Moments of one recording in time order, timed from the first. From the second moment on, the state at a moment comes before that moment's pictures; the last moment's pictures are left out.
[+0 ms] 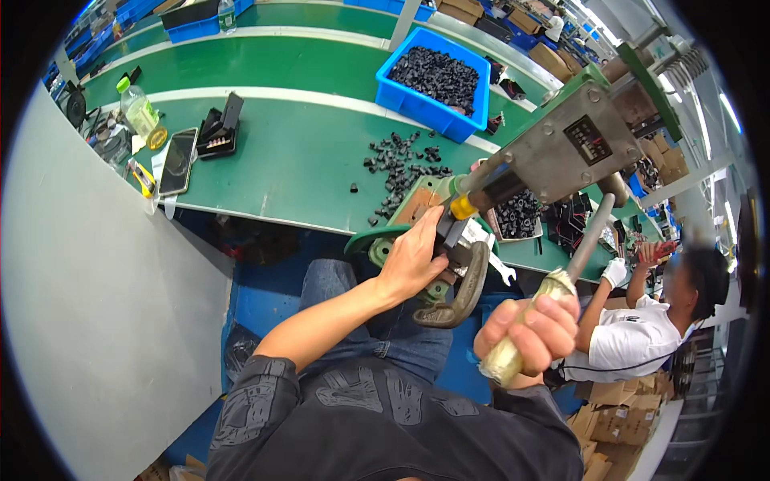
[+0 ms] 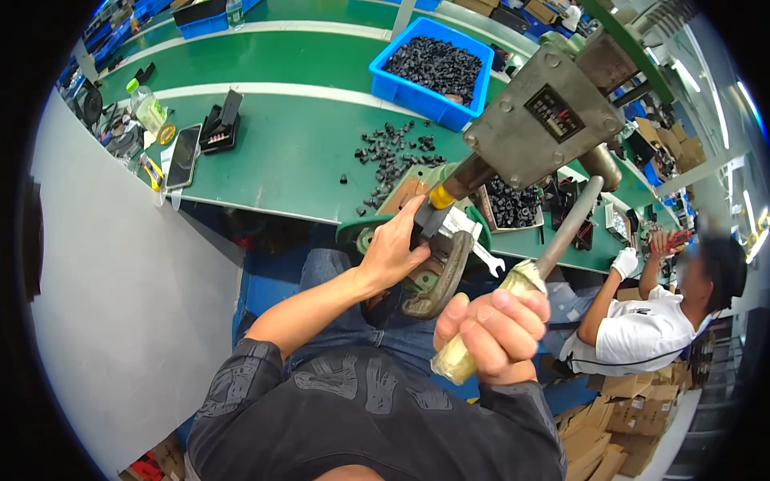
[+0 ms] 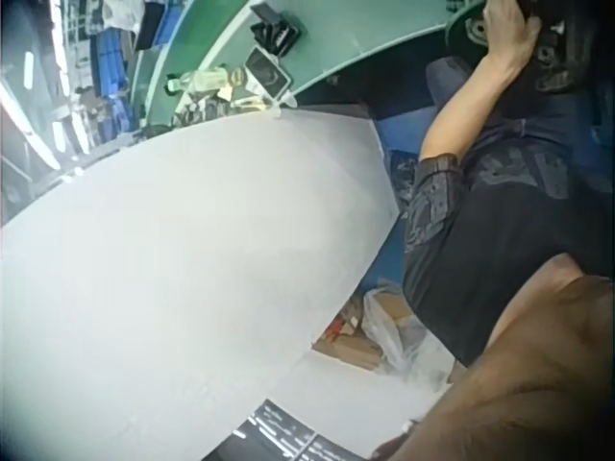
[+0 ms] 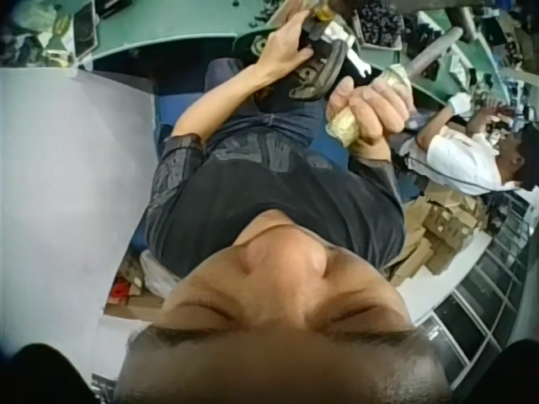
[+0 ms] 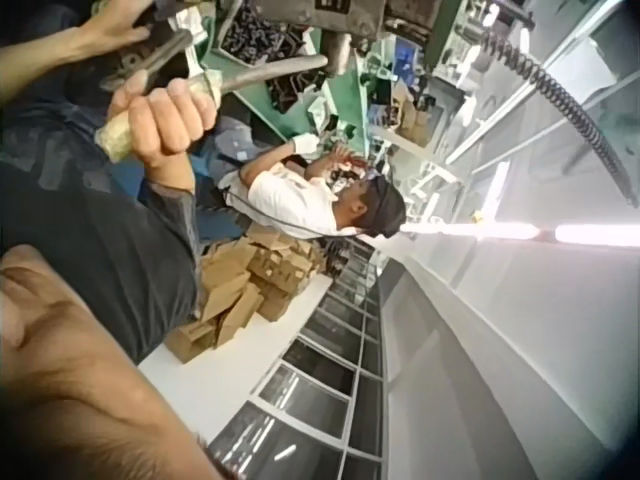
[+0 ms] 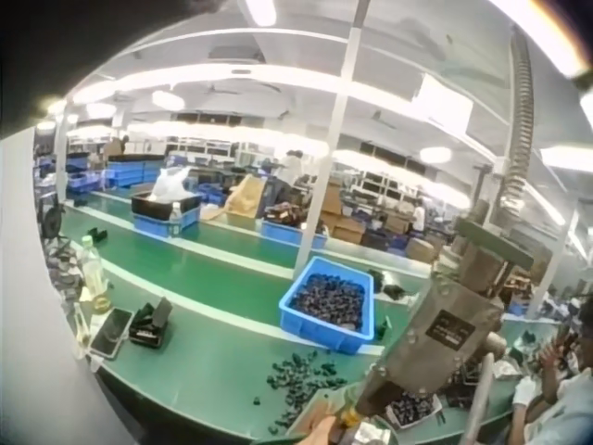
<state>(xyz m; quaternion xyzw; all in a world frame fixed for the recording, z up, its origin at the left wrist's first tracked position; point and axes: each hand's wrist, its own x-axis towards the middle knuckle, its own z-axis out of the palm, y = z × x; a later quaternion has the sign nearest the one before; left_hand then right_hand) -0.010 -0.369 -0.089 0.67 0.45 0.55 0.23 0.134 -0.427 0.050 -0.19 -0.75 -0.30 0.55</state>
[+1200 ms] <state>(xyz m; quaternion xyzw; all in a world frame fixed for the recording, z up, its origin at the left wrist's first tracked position) -0.173 -0.278 -0.054 0.18 0.41 0.68 0.58 0.286 -0.105 -0.036 -0.66 -0.72 -0.07 0.20</state>
